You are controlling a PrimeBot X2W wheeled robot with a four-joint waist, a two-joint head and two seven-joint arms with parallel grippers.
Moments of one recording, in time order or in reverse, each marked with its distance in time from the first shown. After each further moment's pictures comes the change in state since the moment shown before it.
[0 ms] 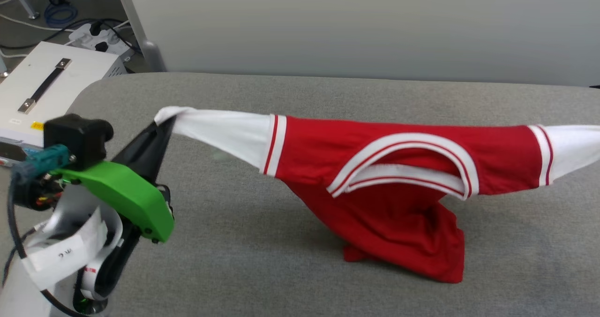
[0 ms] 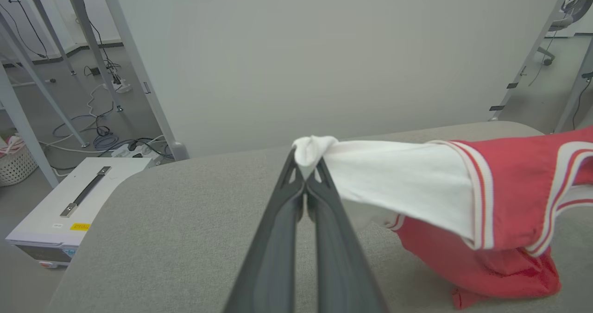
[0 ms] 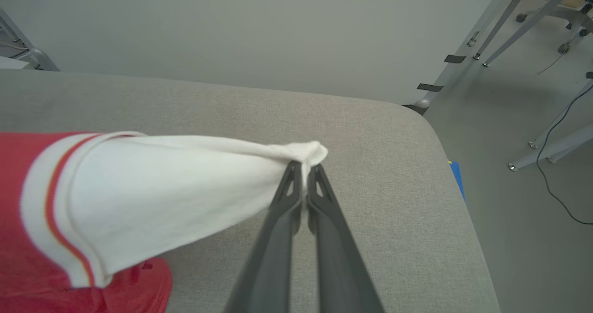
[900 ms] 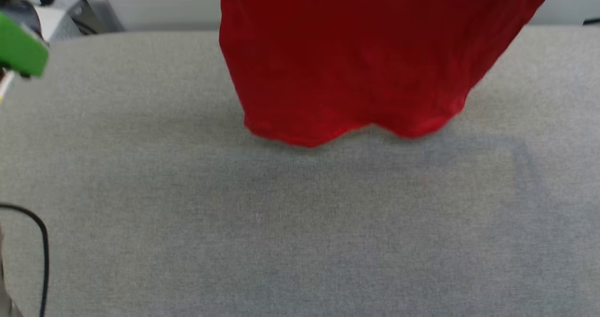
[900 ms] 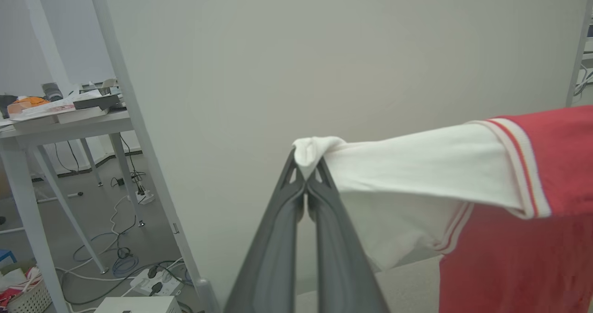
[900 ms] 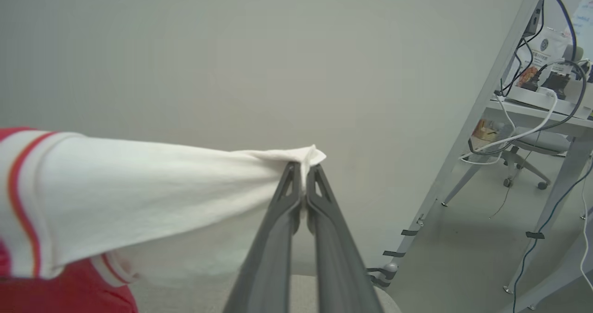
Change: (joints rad) left arm -0.548 0.129 0.118 0.143 -0.069 -0.067 -0.043; right arm -0.654 -0.058 0.091 0.100 -0.025 0.000 -0.132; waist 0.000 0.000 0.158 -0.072
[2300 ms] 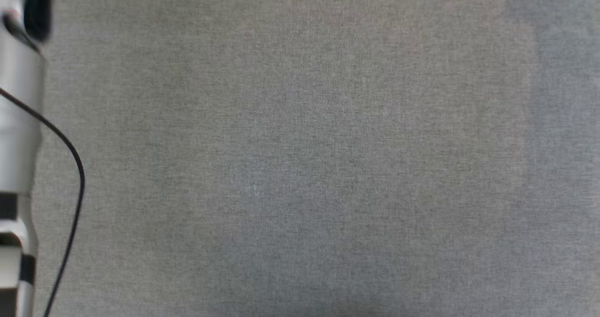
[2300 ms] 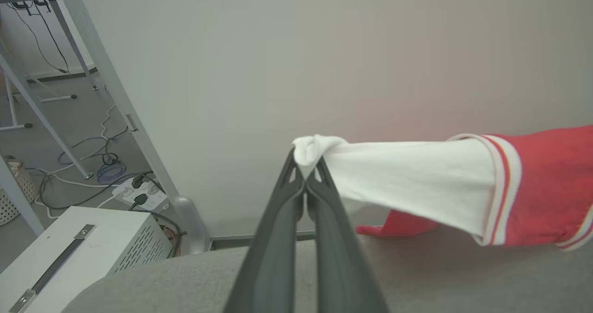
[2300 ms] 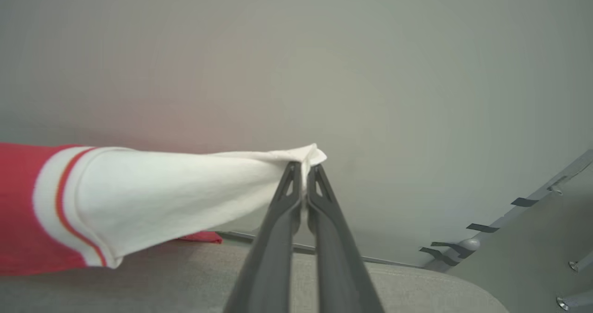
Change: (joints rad) left arm -0.487 -0.068 -0.345 0.954 0.006 -0.052 -0.581; right arm -0.528 0.152 0.199 0.893 -0.253 0.001 -0.534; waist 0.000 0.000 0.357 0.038
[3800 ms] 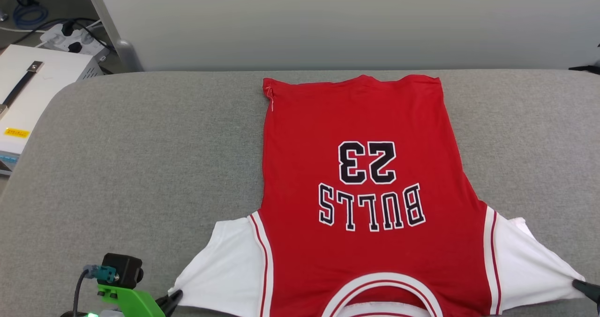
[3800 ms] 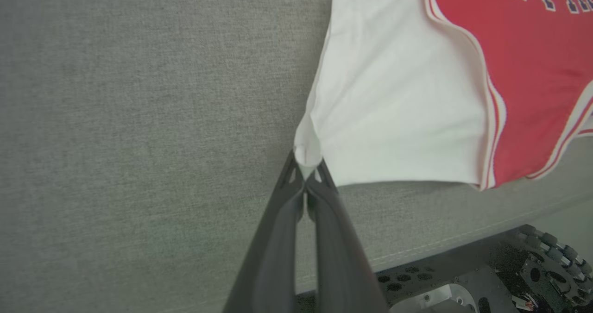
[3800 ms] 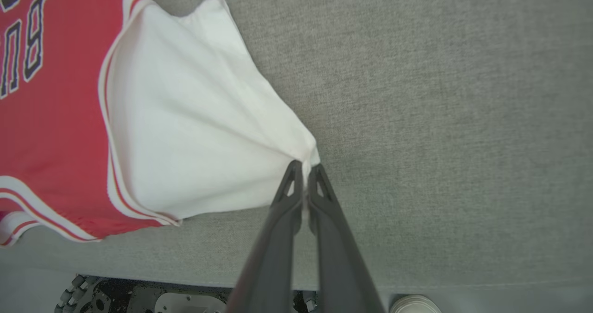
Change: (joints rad) left arm 1.240 0.236 -0.176 -0.643 -0.341 0.169 0.413; right arm 1.366 -0.191 -0.109 -0.604 0.692 0.000 0.723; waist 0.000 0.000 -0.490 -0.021
